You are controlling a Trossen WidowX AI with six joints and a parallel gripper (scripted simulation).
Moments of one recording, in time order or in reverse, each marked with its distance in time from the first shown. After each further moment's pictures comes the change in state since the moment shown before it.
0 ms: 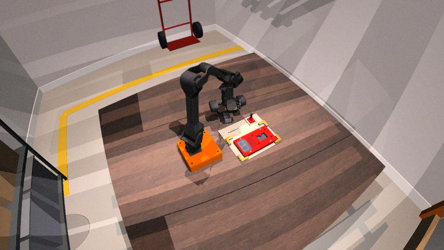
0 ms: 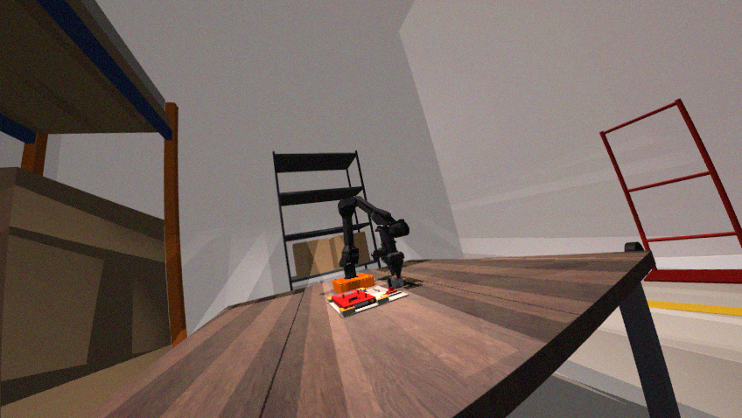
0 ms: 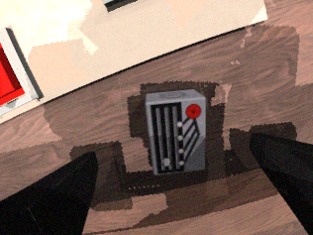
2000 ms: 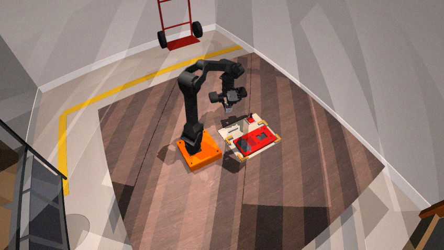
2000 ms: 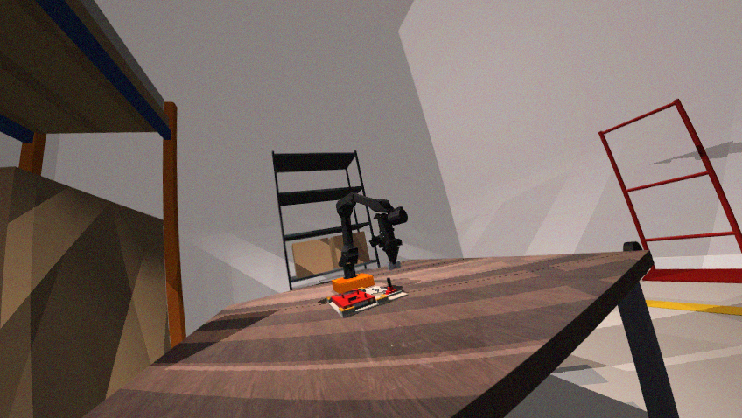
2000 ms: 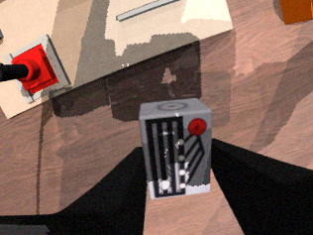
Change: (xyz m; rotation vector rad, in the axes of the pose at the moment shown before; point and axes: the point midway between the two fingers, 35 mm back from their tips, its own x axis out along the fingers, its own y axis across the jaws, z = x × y) arm -0.052 0.004 -0.003 0.000 -0.017 -0.022
